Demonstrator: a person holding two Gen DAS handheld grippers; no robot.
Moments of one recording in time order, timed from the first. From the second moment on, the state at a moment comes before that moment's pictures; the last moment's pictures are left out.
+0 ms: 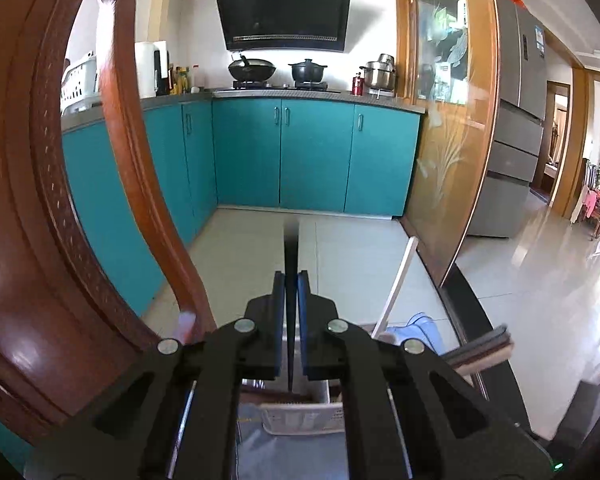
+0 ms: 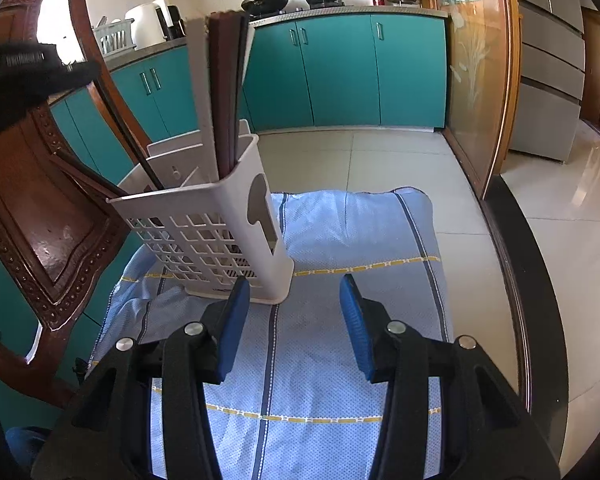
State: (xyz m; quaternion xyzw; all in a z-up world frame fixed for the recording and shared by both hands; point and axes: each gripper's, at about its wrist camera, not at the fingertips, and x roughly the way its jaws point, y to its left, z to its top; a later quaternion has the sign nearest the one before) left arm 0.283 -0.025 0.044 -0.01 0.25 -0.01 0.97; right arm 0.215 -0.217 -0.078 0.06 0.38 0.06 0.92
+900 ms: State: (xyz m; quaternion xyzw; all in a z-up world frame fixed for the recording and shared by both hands) left arm -0.033 -0.015 0.024 0.06 0.16 -0.02 0.98; right arm -0.060 -0.214 0.008 0.02 0.14 -0.03 0.99
